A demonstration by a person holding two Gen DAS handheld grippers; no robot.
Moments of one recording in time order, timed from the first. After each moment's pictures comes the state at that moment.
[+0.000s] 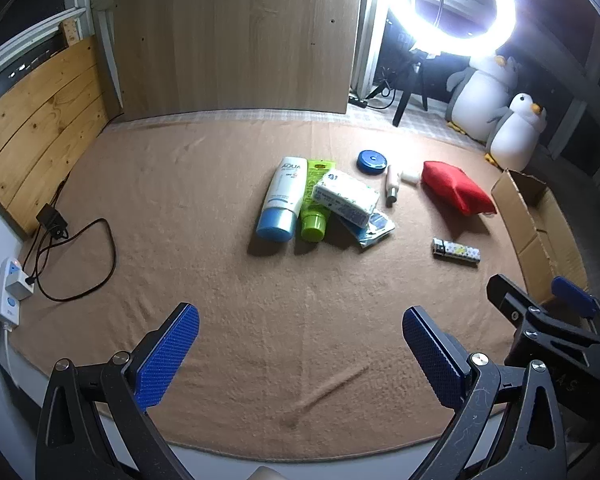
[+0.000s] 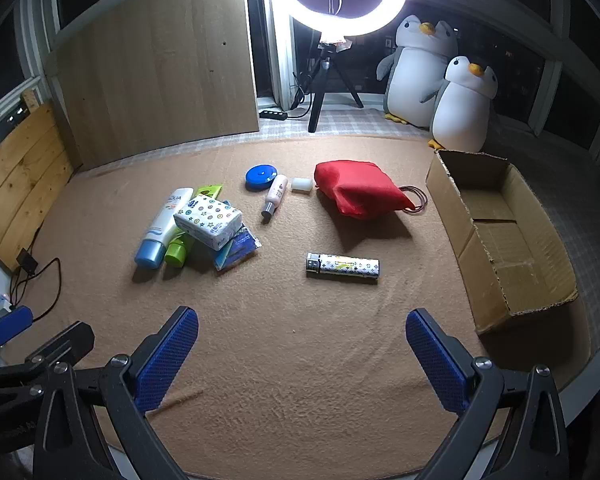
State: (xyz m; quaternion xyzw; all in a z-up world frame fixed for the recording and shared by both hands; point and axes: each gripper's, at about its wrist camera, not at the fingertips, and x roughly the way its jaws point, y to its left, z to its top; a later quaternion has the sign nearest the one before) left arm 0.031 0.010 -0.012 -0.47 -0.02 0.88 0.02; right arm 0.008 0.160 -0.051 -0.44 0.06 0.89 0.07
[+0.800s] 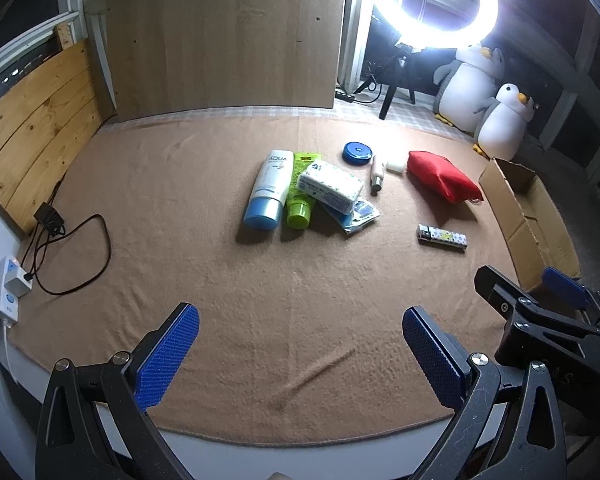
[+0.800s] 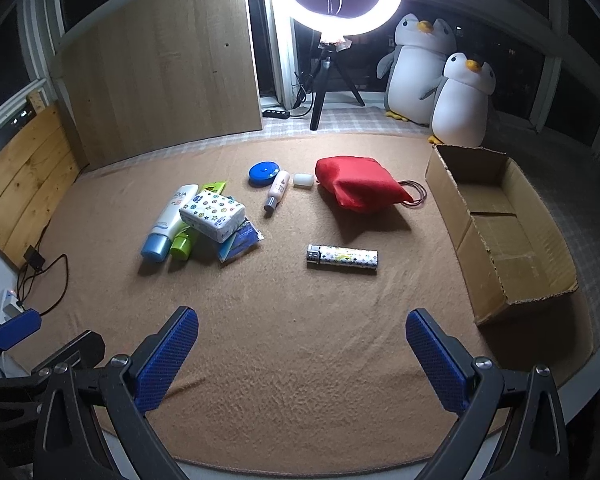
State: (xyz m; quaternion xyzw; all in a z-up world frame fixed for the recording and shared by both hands) left arm 0.051 0.024 -0.009 -0.47 -0.01 0.88 0.03; right arm 0.023 0.163 -0.050 -0.44 0.07 0.89 0.06
